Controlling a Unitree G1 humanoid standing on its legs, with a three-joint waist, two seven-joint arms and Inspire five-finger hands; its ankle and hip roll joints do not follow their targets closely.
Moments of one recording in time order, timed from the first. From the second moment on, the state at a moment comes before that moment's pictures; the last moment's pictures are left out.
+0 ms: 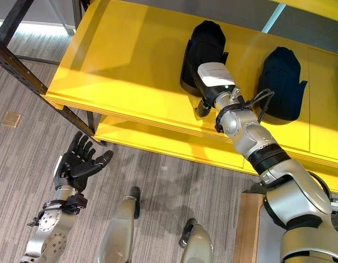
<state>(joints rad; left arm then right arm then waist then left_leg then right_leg) 0.10 0.46 -0.11 -0.08 -0.74 -0.18 0.21 -1.05 -0.76 0.71 0.58 -0.39 0.00 -0.13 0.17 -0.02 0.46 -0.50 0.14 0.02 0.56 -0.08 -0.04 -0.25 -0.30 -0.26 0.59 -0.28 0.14</state>
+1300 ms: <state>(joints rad) 0.10 0.46 -0.10 -0.08 -0.74 -0.18 0.22 -0.94 -0.80 0.67 0.43 -0.41 -0.03 -0.10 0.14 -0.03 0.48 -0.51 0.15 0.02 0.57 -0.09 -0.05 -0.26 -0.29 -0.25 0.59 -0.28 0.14</state>
